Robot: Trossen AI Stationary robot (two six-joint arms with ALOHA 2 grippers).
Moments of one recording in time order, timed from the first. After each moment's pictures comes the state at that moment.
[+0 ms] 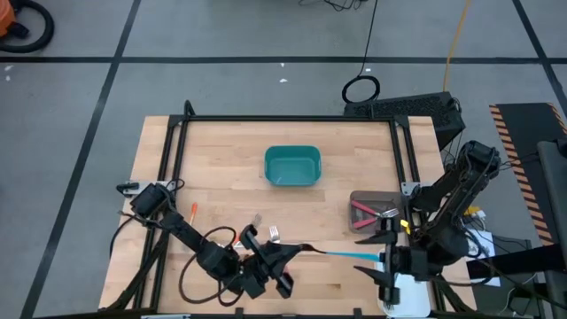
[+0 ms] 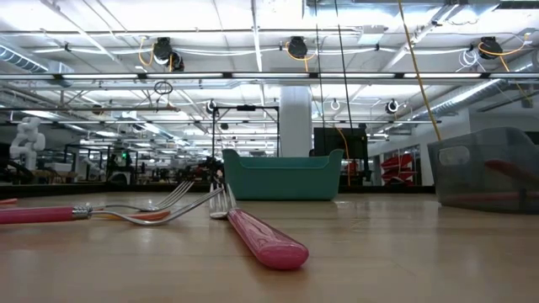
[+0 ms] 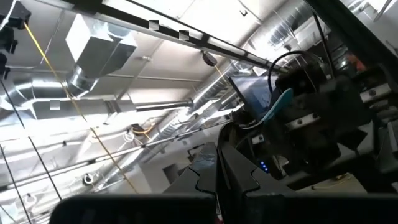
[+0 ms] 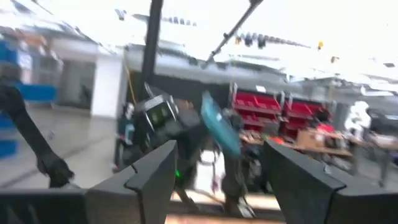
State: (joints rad) left arm -0.66 2.05 1.39 1.56 -0.77 1.33; right arm 1.01 1.35 0.80 1.15 0.99 -0.62
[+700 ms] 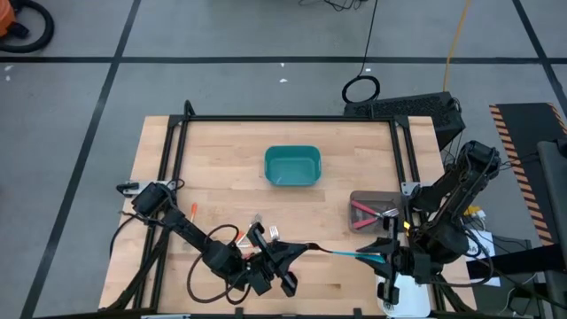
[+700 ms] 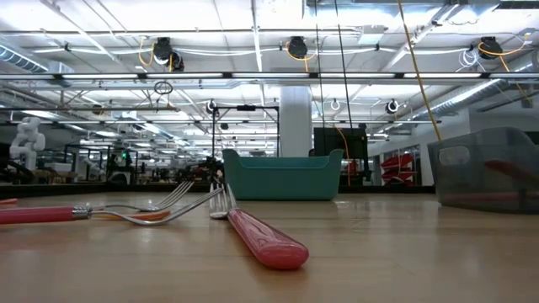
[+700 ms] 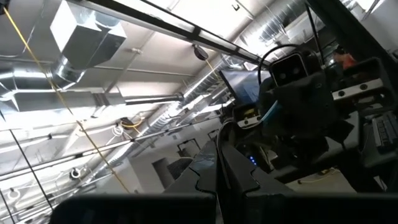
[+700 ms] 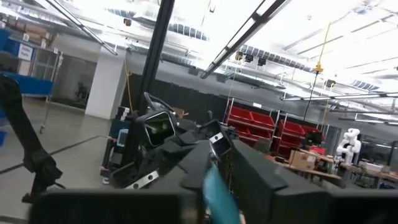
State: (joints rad) left arm -0.63 2.06 1.39 1.47 -0.76 1.22; right arm 1.00 1.35 0.80 1.19 0.97 -0.76
